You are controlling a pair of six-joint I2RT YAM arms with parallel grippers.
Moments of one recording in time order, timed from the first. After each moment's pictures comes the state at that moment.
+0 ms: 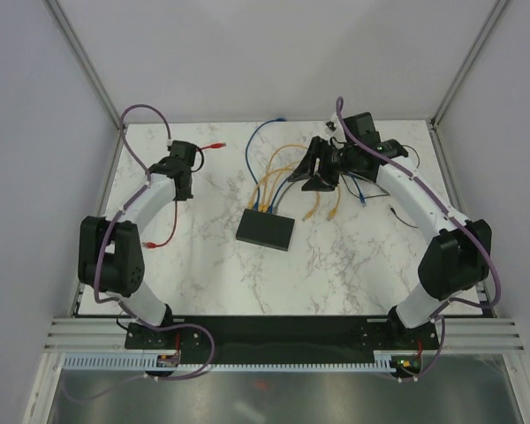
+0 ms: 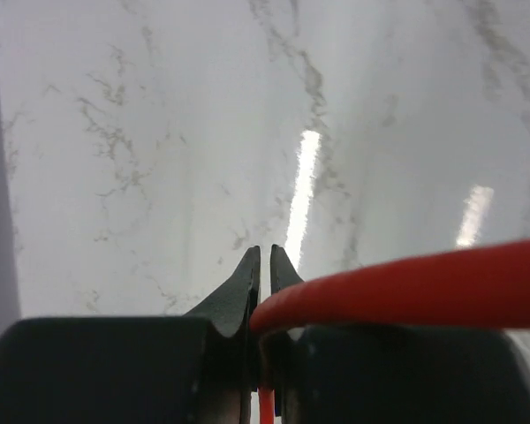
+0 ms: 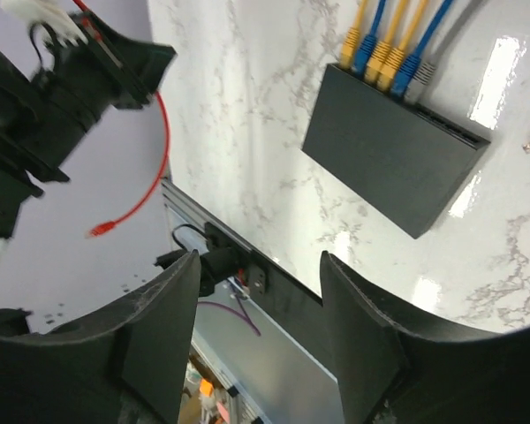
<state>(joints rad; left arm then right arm) -0.21 1.60 1.19 -0.59 -0.41 -0.16 0.34 1.62 1.50 -0.68 -0.62 0.74</state>
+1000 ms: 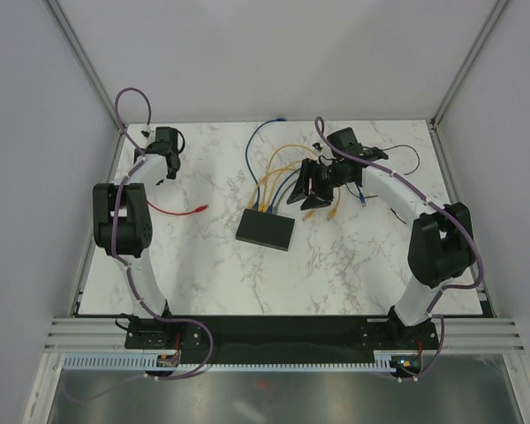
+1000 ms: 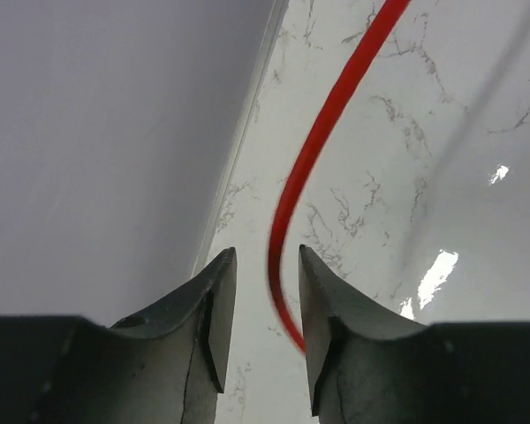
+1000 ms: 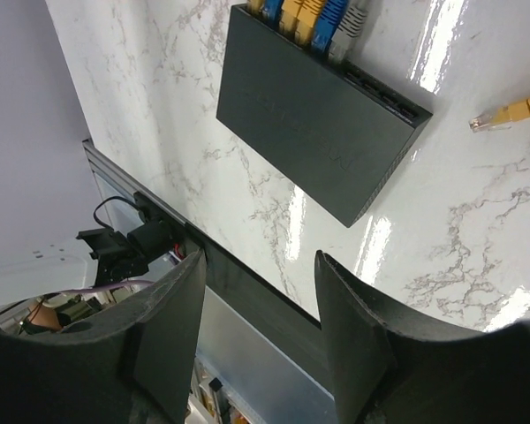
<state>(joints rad) -0.02 1.99 1.45 -0.47 -0.88 0.04 0.37 1.74 1.42 -0.70 -0.61 0.59</state>
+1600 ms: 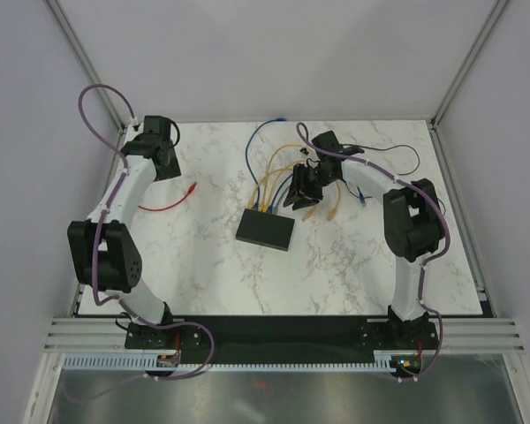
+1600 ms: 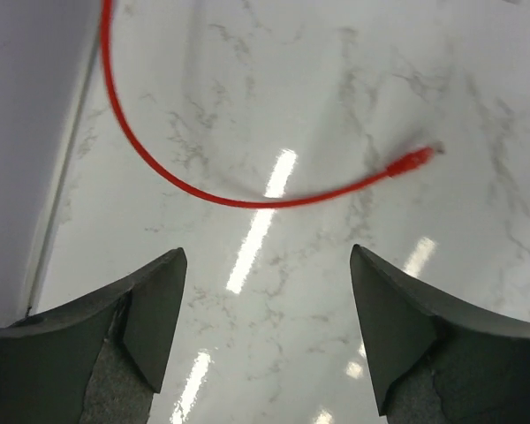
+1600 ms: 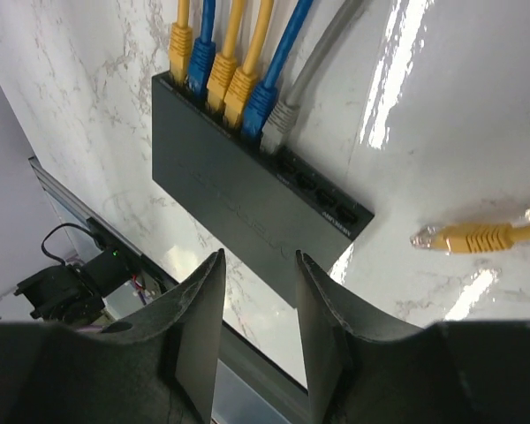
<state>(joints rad) -0.05 1.69 1.47 -0.78 -0.52 -0.27 0.39 2.00 1.53 -0.67 -0.57 0.52</state>
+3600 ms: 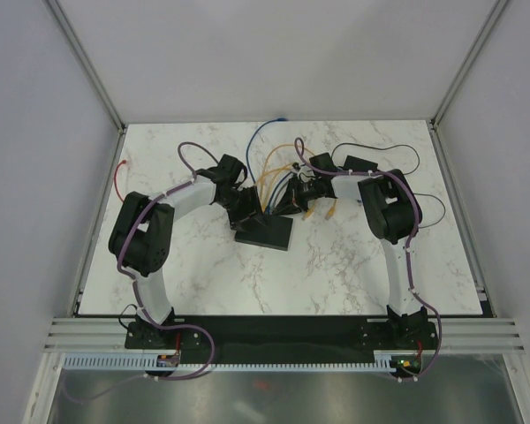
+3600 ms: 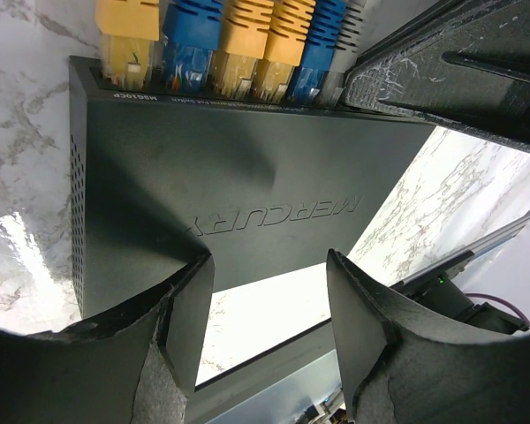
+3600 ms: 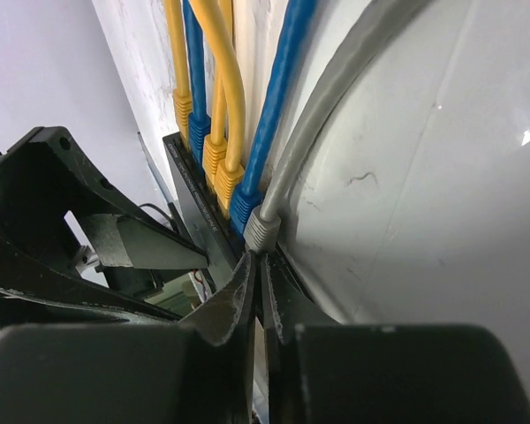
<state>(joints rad) -0.44 1.88 1.25 -0.60 0.41 -0.68 0.37 2.27 1.42 -0.12 -0.93 0.70</state>
